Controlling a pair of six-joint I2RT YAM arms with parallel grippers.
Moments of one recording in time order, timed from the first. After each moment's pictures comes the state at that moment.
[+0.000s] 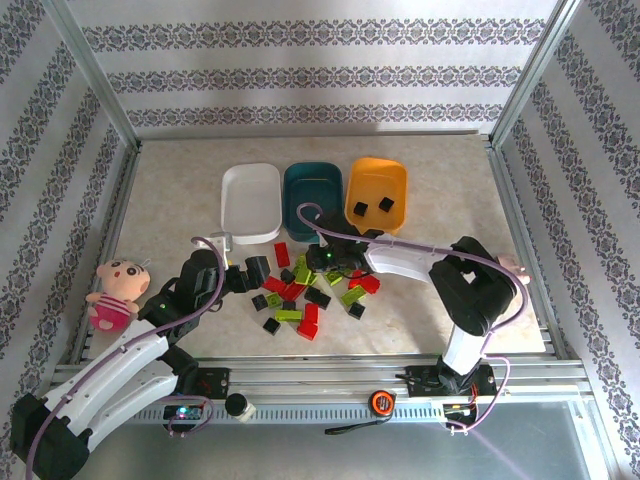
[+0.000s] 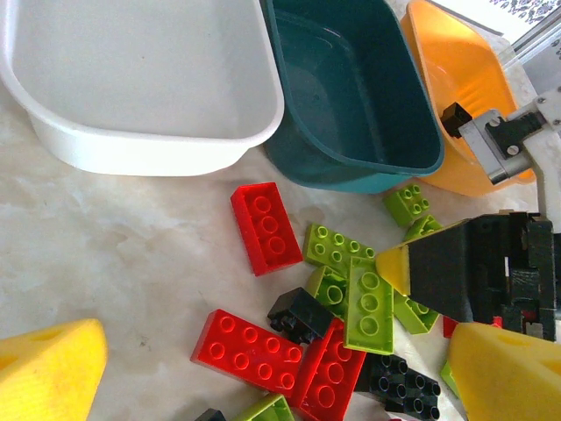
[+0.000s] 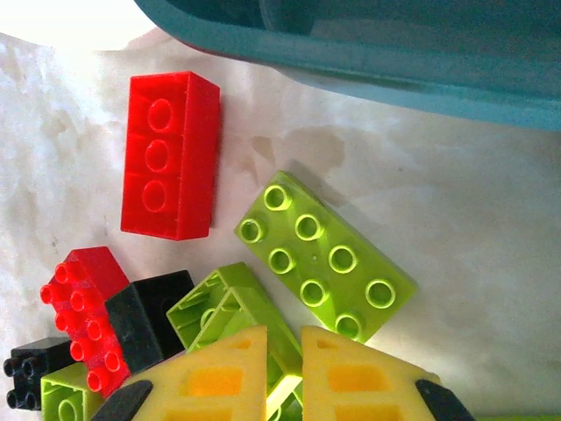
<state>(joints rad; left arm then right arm) -0.53 0.72 0.47 -0.31 -0.08 -0.61 0.75 1.75 1.03 -0.24 -0.17 0.60</state>
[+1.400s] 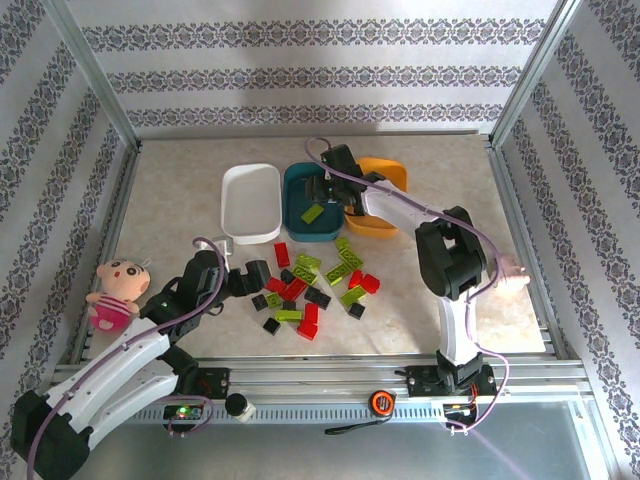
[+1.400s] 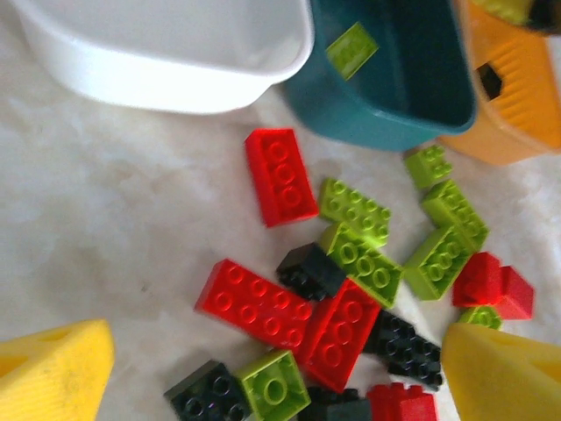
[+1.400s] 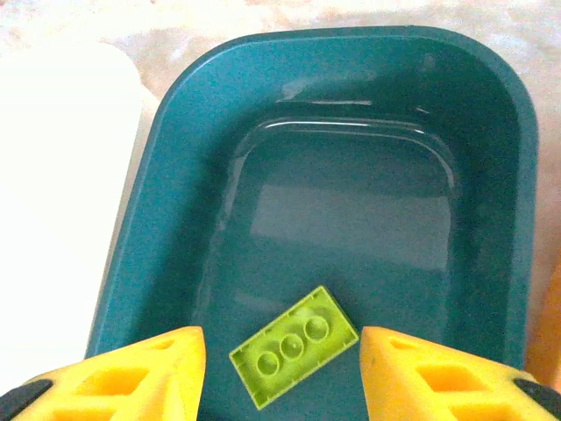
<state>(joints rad) -0.53 0.77 0.47 -0.39 -0.04 -0.68 0.53 2.00 1.54 -0.33 -0.05 0.46</state>
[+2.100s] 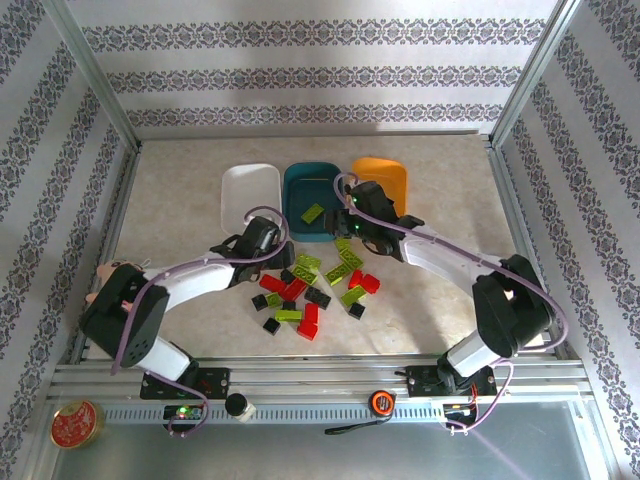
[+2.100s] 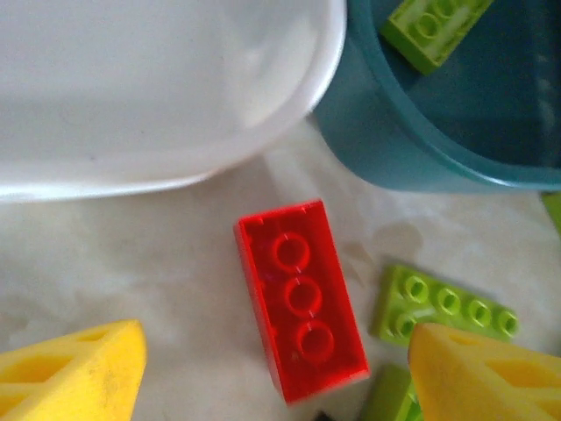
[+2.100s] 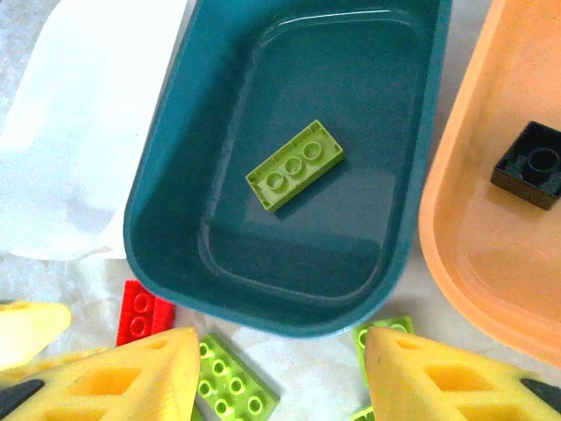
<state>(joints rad) -0.55 1.54 0.76 -0.13 -0.15 -0.59 0.57 1.54 1.00 -0.19 -0.06 0.51</state>
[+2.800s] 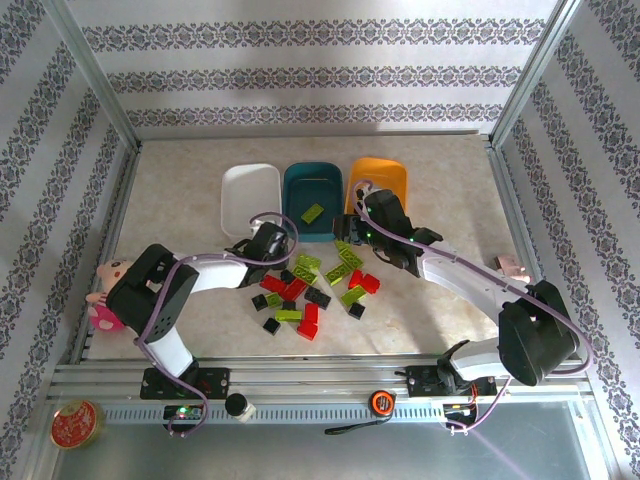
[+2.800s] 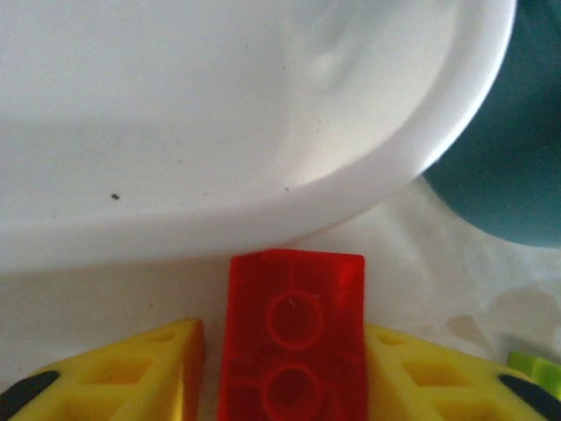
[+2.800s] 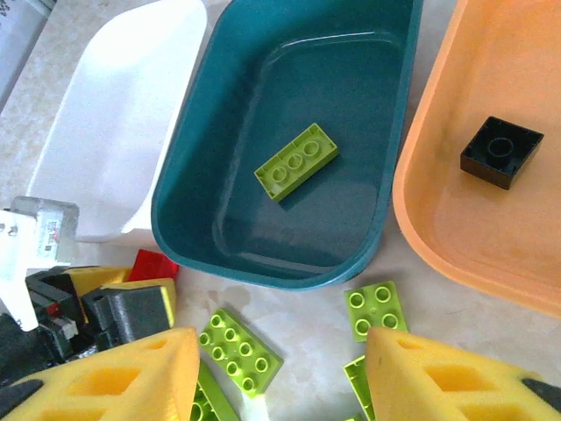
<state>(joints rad) -0.56 1.67 0.71 0.06 -0.27 -0.58 0.57 1.38 0.90 -0.18 -0.04 0.52</state>
